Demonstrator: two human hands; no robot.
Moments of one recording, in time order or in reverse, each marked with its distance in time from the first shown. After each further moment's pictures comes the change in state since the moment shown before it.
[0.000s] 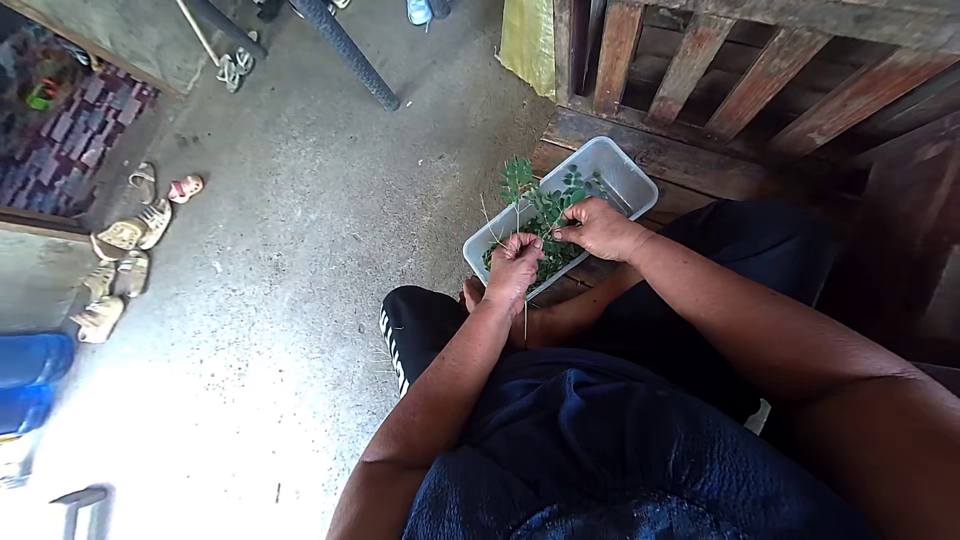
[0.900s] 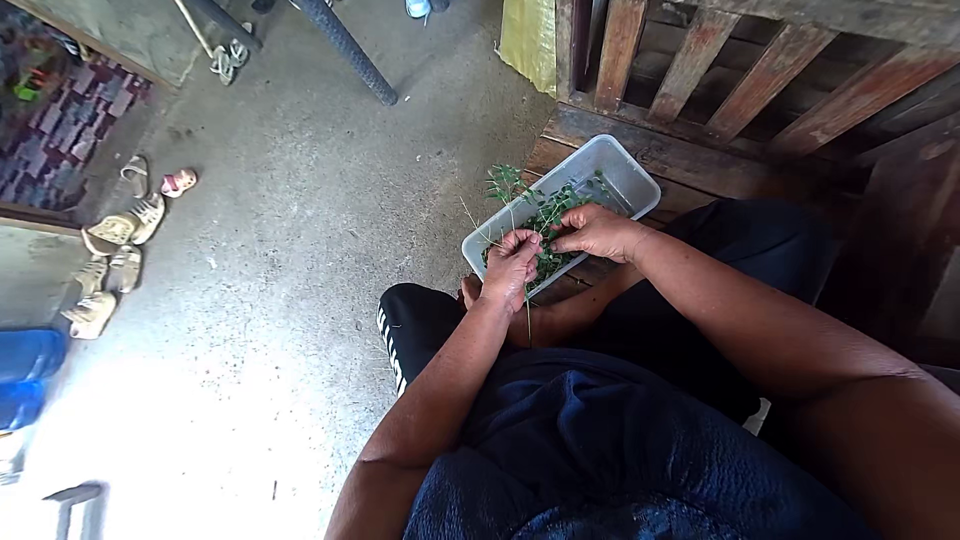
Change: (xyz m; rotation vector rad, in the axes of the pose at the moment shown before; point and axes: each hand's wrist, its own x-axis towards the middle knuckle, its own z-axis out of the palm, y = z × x) left_hand 0.000 0.001 -0.001 -0.146 0.011 -0.041; right_hand 0.002 0.008 0.007 0.267 -0.111 0.065
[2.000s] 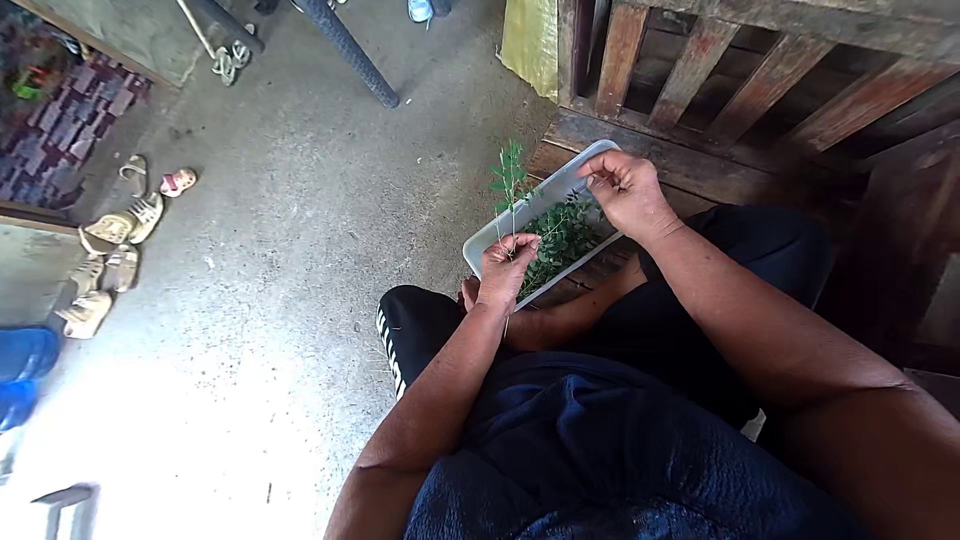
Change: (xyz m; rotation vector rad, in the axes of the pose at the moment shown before) left_hand 0.003 -0.005 -0.011 0.210 0.033 0.221; right_hand -0.002 0.000 -0.030 -0.254 0.559 -0.431
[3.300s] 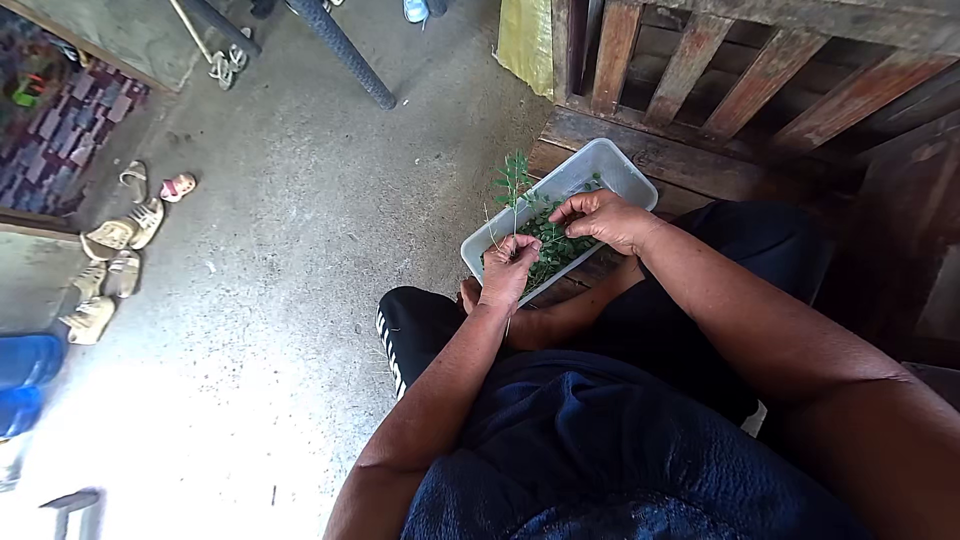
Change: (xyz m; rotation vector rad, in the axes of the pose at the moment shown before) left_hand -0.001 -0.001 0.005 0.070 -0.007 -0.024; right_hand -0.005 -0.004 0.012 0.317 -0.412 0.458
